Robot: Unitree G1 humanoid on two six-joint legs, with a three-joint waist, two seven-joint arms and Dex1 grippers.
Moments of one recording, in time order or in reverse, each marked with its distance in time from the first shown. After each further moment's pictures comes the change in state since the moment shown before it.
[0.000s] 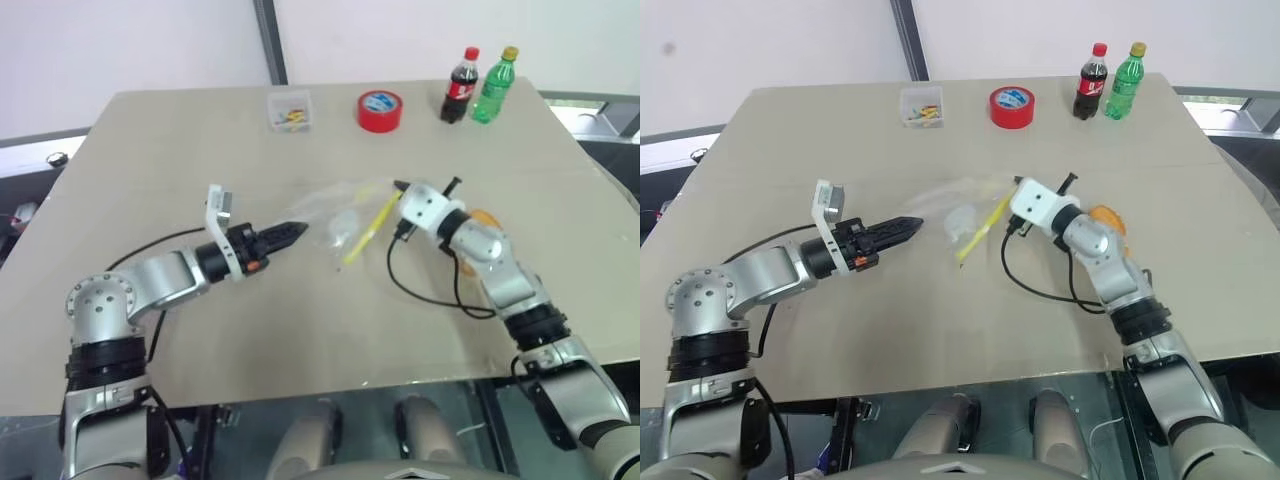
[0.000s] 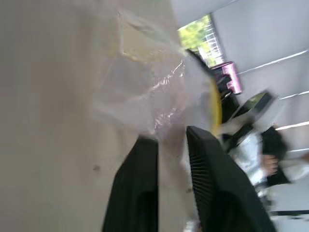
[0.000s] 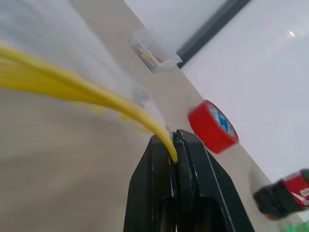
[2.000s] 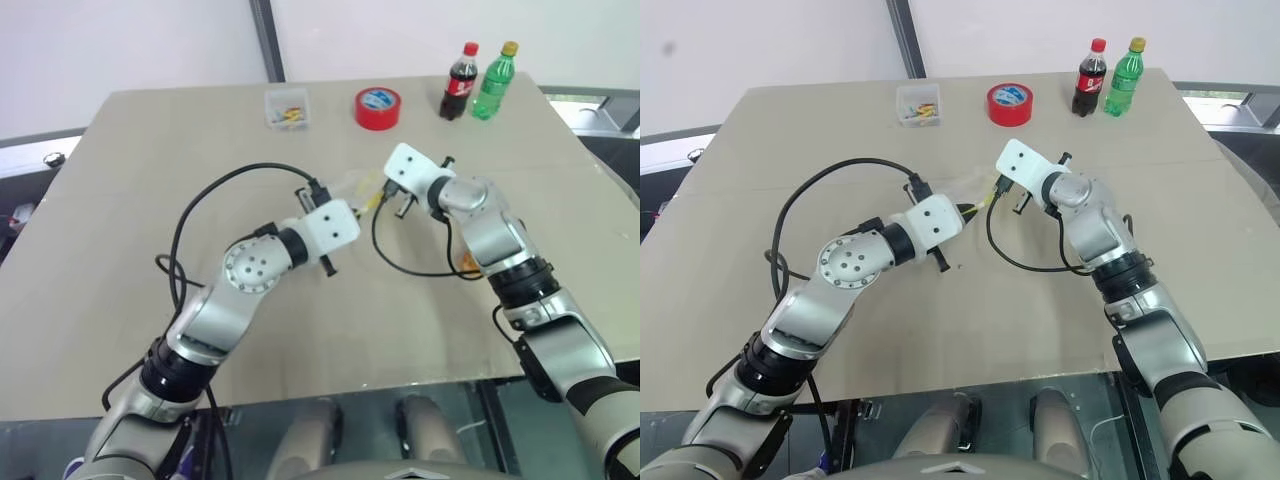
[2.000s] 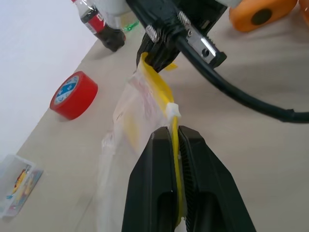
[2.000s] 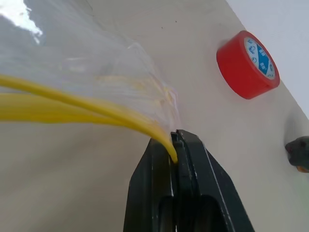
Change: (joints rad) left arm -0.056 -0.048 -0.641 -0.376 1.711 -0.781 -0.501; right arm -0.236 0.049 0.067 -0.038 -0.067 0.614 0.205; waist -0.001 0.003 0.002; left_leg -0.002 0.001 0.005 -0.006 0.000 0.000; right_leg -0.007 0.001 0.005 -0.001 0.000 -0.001
